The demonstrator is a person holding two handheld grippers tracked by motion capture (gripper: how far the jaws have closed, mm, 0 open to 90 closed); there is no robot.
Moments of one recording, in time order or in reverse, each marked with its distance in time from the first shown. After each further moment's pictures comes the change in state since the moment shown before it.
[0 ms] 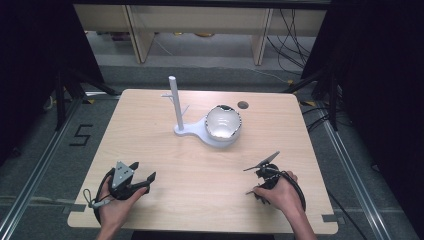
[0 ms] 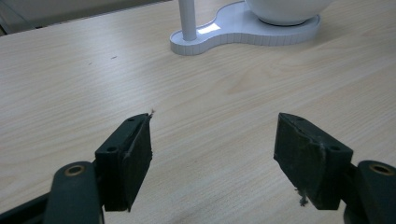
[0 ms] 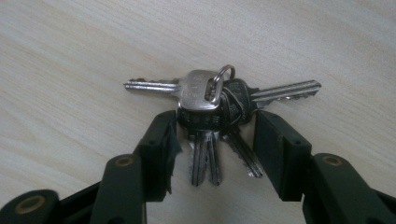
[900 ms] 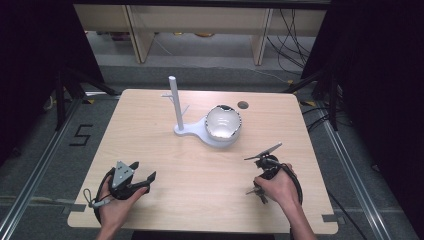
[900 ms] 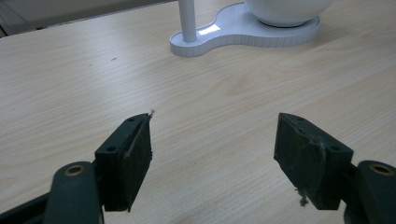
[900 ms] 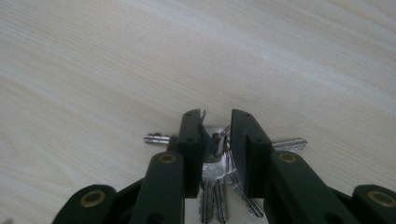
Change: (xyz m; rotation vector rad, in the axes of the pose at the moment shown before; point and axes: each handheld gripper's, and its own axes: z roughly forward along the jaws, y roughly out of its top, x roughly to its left) left arm 0.000 0.001 0.000 -0.002 0.001 -0.001; right arm -0.003 0.018 -0.010 -0.114 -0.002 0.032
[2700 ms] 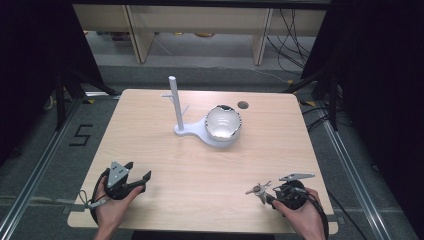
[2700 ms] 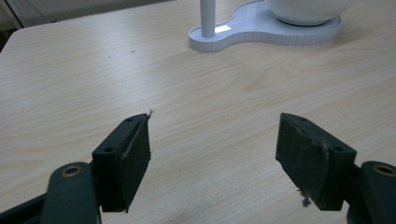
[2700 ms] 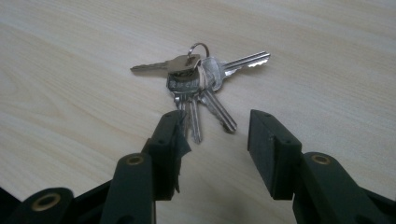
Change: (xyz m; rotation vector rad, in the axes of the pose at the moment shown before) left arm 0.009 -0.003 -0.004 0.008 0.049 -0.031; right arm -0.027 -0.091 -0.013 -0.274 0.082 -0.028
